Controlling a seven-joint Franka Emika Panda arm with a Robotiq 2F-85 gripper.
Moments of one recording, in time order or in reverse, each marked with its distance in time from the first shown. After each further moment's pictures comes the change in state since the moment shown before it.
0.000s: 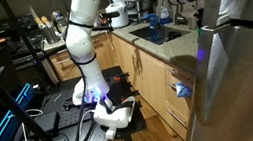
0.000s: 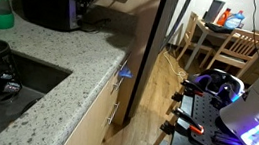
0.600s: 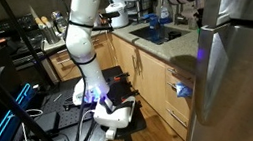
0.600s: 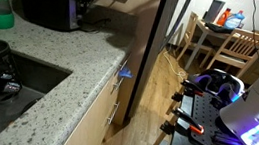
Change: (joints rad) arm 0.000 0.000 0.000 0.000 0.000 0.000 0.000
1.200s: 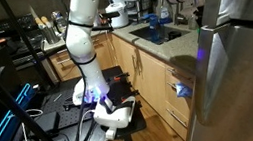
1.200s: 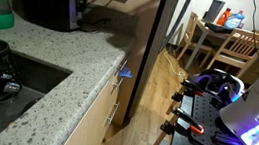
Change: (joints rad) arm 0.010 -0.023 0.001 -0.015 -0.052 0.014 0.002
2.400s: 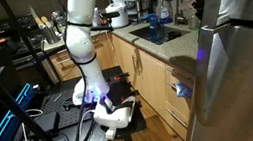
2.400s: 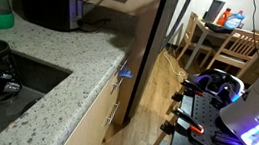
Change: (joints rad) arm 0.020 -0.073 0.016 -0.023 -0.174 0.008 0.084
